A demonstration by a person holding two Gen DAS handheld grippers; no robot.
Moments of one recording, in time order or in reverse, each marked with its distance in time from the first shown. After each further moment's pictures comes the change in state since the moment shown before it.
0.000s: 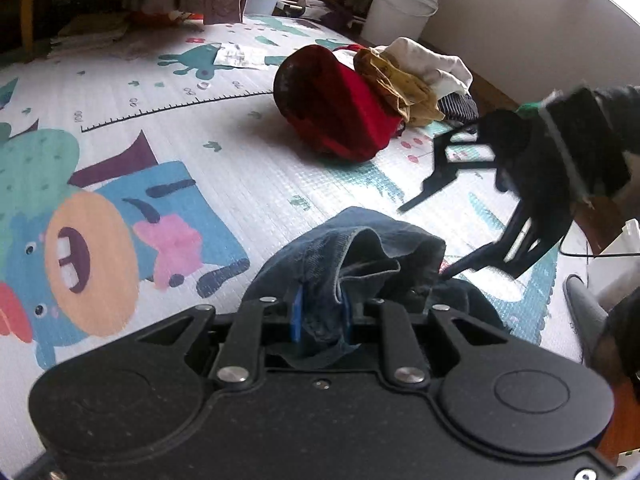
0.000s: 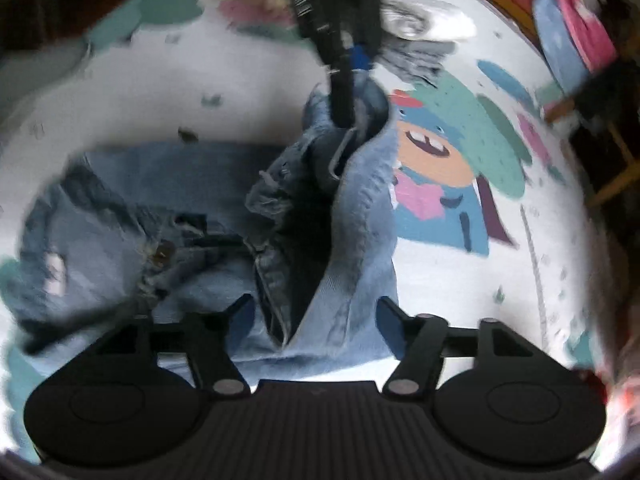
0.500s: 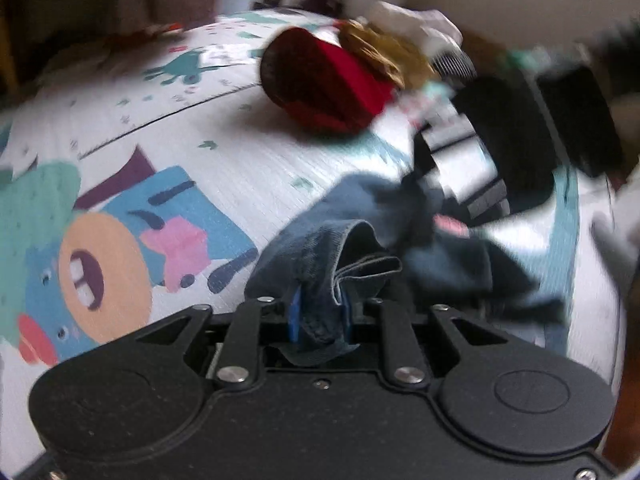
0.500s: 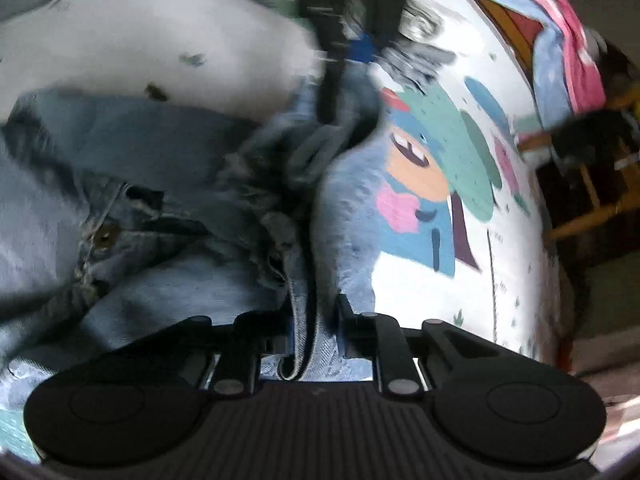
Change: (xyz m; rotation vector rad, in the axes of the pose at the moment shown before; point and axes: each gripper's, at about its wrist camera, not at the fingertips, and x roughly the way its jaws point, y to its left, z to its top) left arm 0.009 -0.024 -0.012 0.227 0.062 0.073; right arm 0.021 0.009 0.003 -0.076 0.029 -0.168
